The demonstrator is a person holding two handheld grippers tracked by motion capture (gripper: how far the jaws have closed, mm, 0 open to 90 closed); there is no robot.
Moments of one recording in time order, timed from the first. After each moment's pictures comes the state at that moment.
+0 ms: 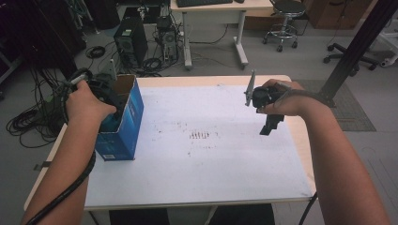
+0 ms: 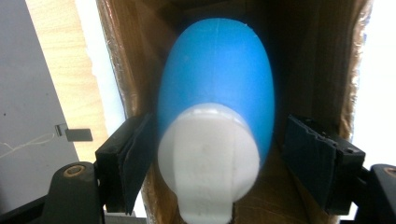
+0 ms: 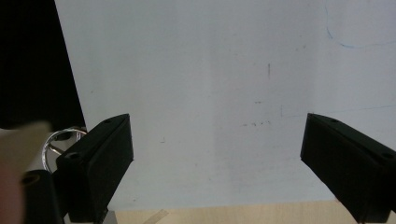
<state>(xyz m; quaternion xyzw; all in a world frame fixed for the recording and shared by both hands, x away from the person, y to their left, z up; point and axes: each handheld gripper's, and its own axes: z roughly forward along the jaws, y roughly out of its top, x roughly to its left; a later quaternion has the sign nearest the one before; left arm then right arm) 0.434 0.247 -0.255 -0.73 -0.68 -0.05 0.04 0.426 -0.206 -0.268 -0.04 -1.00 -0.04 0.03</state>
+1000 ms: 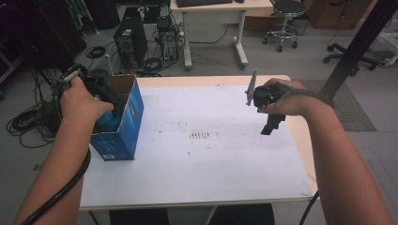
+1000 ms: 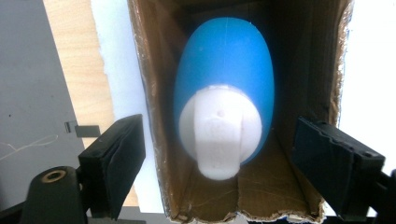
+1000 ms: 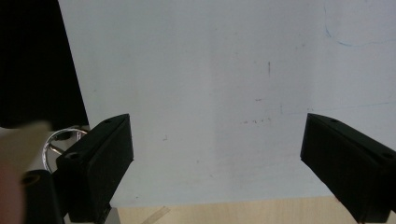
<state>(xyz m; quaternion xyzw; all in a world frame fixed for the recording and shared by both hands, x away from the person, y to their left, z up) 0.427 0.249 -0.237 -0.73 -0.68 -0.06 0.03 0.424 -0.207 -0.262 -0.04 -1.00 -0.04 0.02</state>
